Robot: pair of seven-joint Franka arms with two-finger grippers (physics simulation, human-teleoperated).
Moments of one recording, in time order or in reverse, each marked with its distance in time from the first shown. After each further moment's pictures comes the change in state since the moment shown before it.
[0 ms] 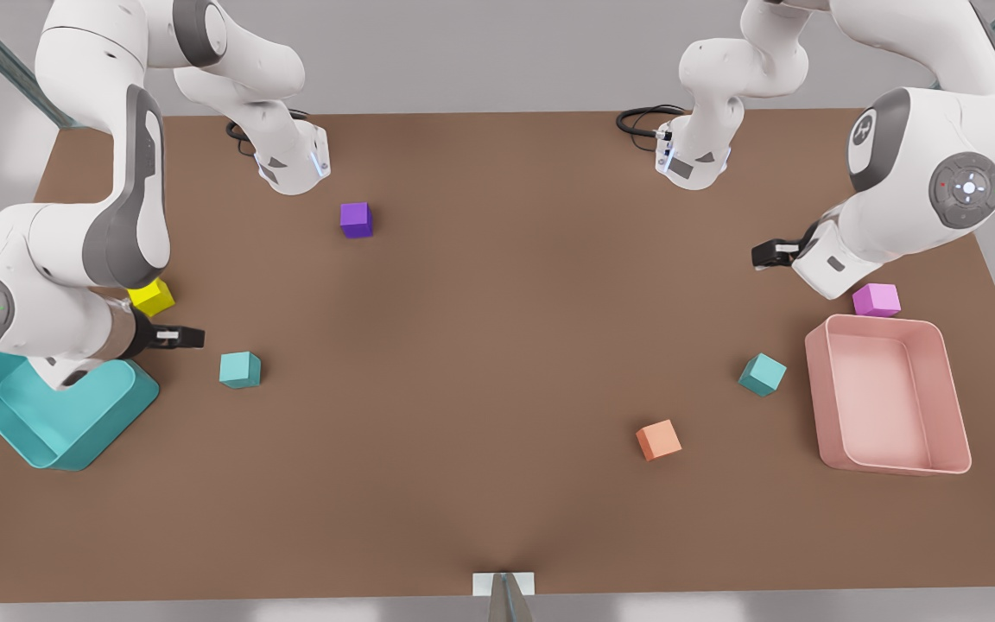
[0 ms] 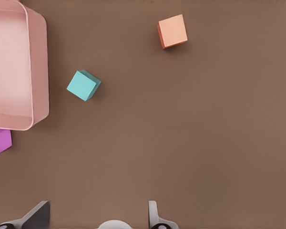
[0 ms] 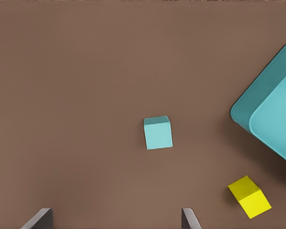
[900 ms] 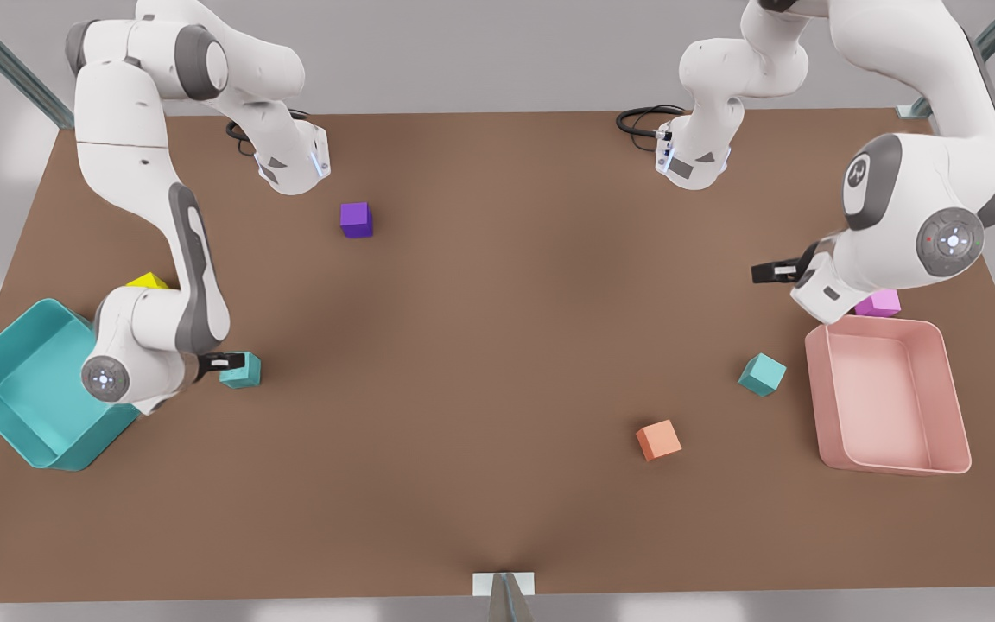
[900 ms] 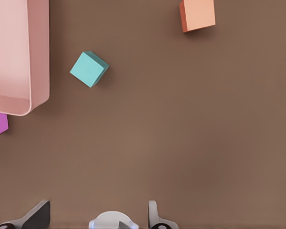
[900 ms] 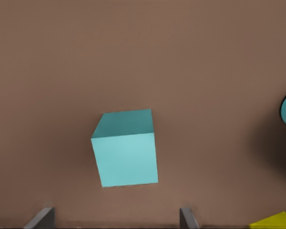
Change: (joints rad) left arm 0.005 0.032 0.041 -0.087 -0.002 0.021 -0.026; right arm -0.024 0.129 -0.032 -0.421 -0.021 0.376 -0.113
